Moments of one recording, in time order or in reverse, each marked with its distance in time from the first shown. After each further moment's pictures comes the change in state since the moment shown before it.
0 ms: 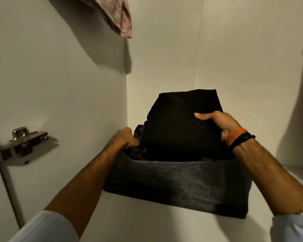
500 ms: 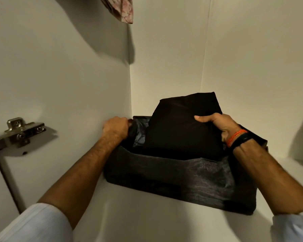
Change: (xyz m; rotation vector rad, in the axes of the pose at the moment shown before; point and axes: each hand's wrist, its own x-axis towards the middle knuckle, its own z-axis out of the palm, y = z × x) left_hand 0.002 -0.014 -0.007 0.569 0.245 0.059; right_hand 0.019 0.032 -0.003 -0.047 -0.006 0.087
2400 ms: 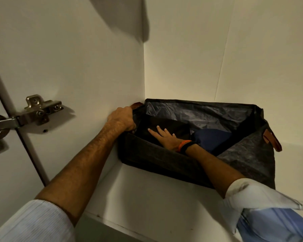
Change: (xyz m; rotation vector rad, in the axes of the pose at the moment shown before) left_hand -0.029 -0.026 0.009 -0.334 -0.161 -0.117; right_hand 0.037 0.152 0.140 -1.518 -0.753 -0.343
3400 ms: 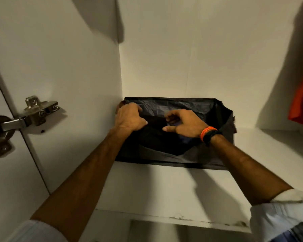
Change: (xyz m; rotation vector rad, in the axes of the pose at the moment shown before) left_hand -0.024 0.032 0.010 -0.299 0.083 0.248; right_hand -0.143 -0.010 -0.060 0.319 0.530 0.129
